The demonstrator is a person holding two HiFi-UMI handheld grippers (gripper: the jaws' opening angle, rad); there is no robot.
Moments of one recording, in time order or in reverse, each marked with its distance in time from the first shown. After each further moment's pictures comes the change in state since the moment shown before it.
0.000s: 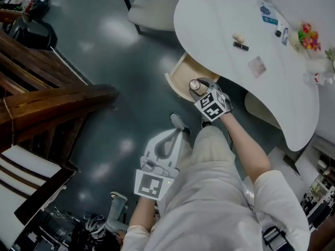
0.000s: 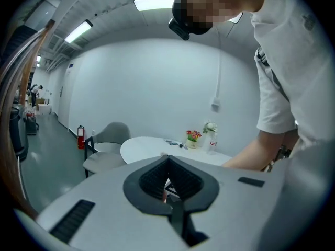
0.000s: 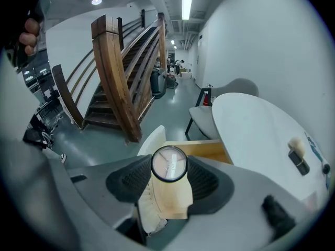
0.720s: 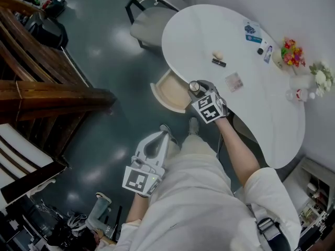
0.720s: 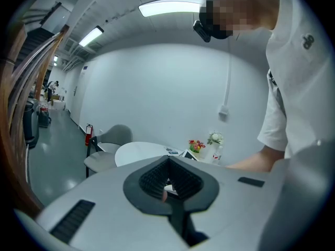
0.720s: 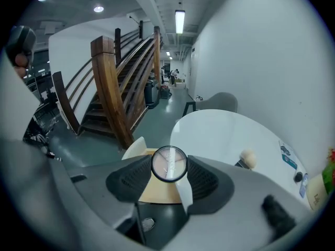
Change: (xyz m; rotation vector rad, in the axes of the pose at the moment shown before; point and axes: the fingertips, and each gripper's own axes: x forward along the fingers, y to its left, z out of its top) left arm 0.024 -0.091 0.028 -0.060 -0.060 0.090; right arm -0.112 -0.089 0.001 0.012 -0.107 -0.068
